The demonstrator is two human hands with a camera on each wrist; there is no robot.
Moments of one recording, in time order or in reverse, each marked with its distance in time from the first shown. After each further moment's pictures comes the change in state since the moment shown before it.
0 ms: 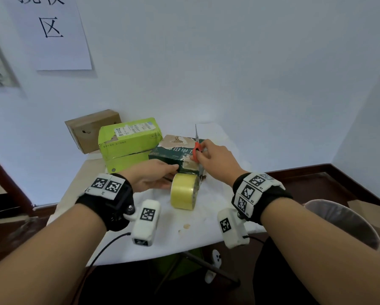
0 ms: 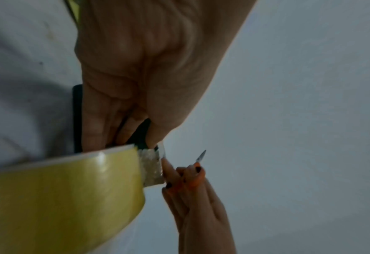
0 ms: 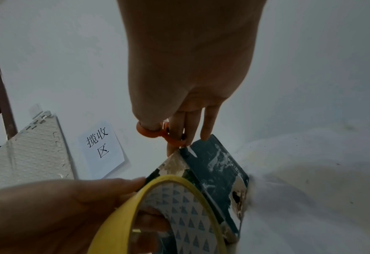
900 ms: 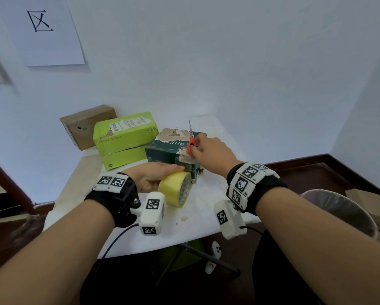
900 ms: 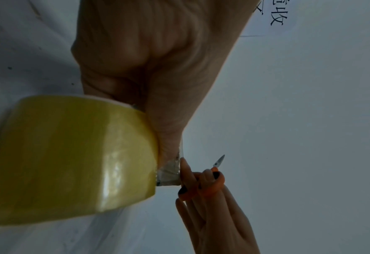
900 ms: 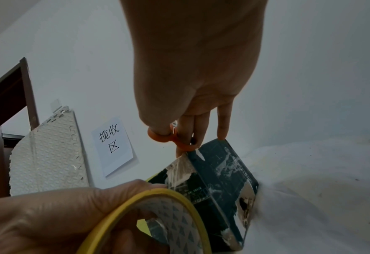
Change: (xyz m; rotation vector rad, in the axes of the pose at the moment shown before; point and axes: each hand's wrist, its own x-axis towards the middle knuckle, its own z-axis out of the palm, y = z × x) left_hand -0.002 -0.004 0.018 -0.114 -0.083 -0.120; right_hand -0.007 -0.011 -0.008 -0.180 -0.060 0.022
